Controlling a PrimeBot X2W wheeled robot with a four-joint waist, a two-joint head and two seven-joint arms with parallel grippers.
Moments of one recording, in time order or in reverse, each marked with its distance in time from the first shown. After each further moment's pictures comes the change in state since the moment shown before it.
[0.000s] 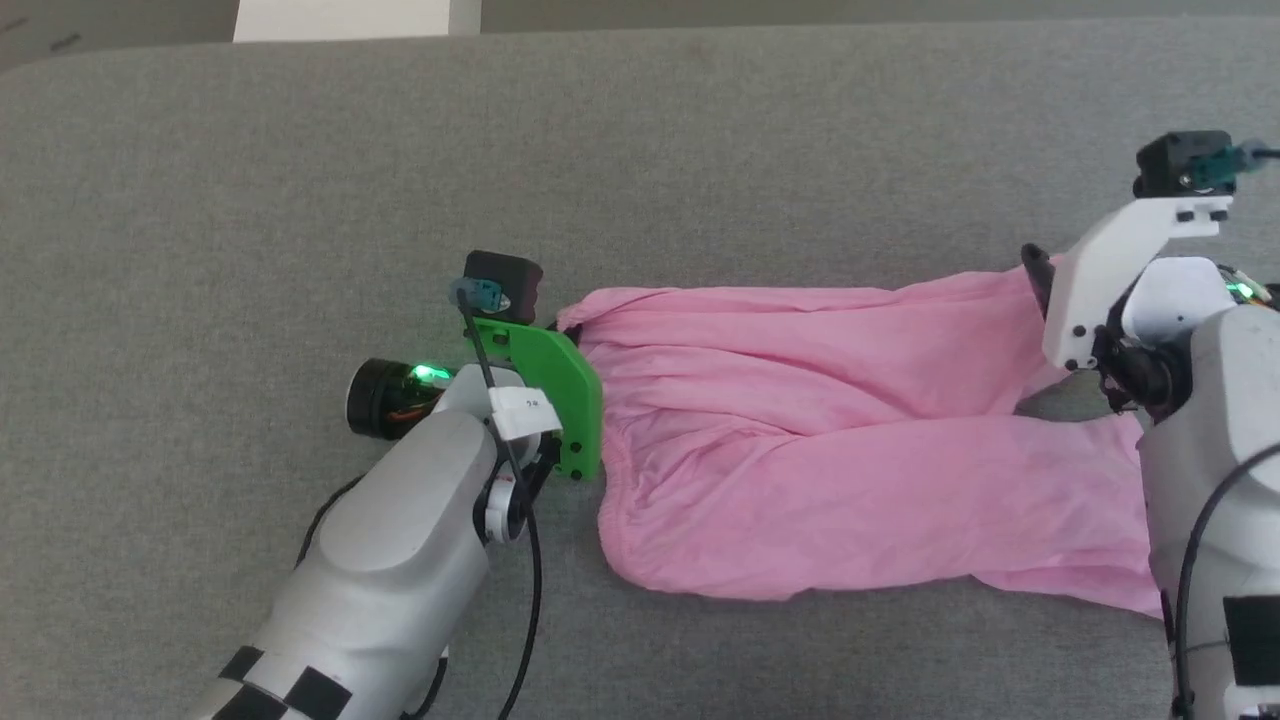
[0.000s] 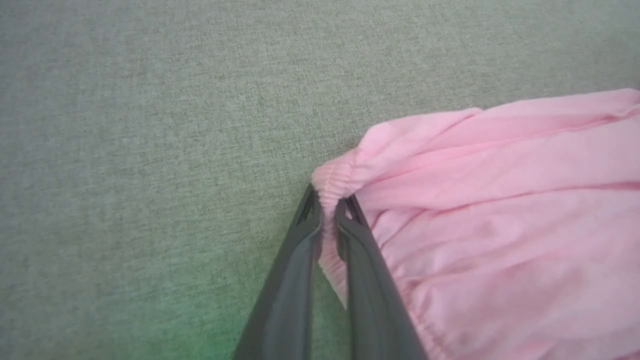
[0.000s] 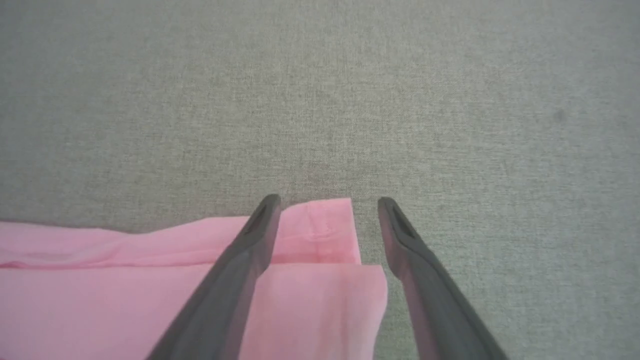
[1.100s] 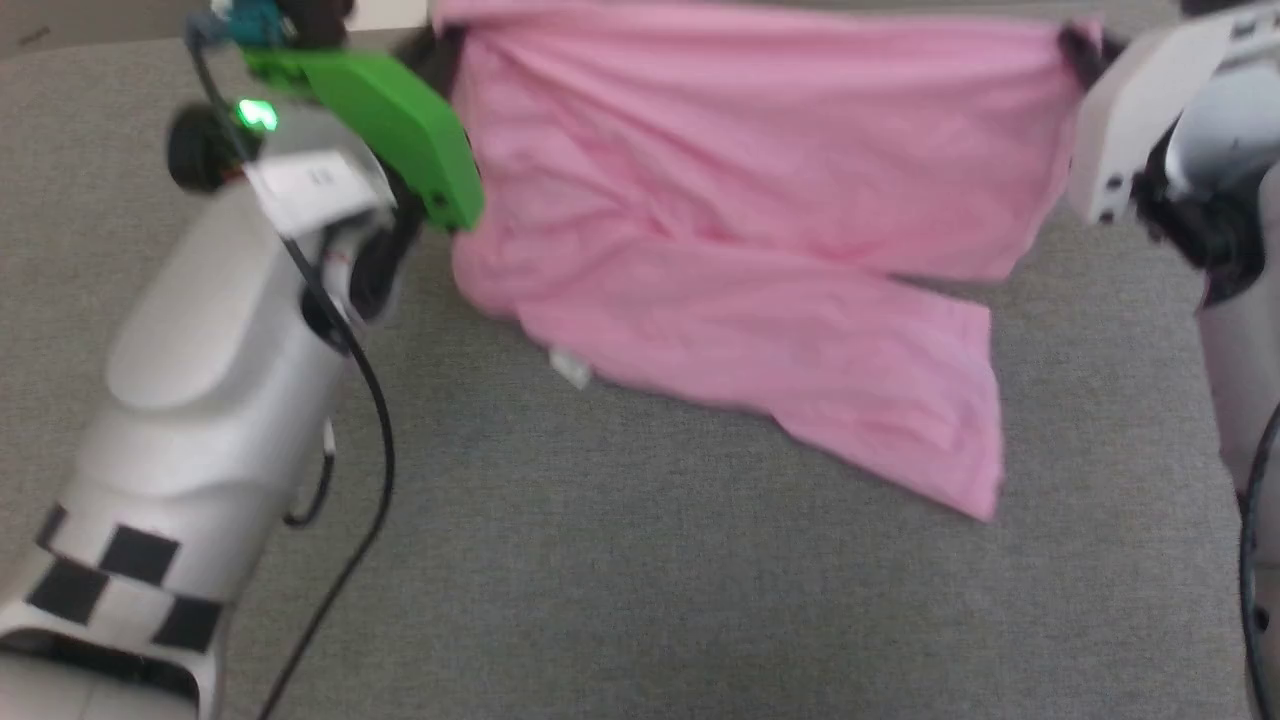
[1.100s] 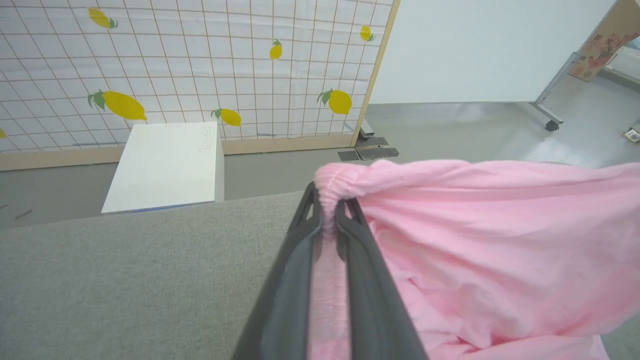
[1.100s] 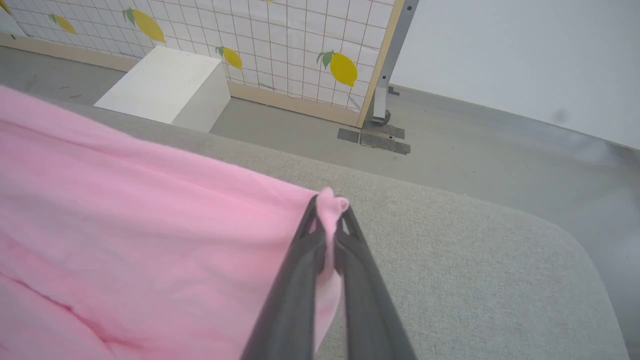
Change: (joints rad) left arm -0.233 0.149 0.164 -0.202 -0.078 -0.057 -0.012; right arm -0.162 -0.147 0.291 -0.193 0.202 0.000 -0.006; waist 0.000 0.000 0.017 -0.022
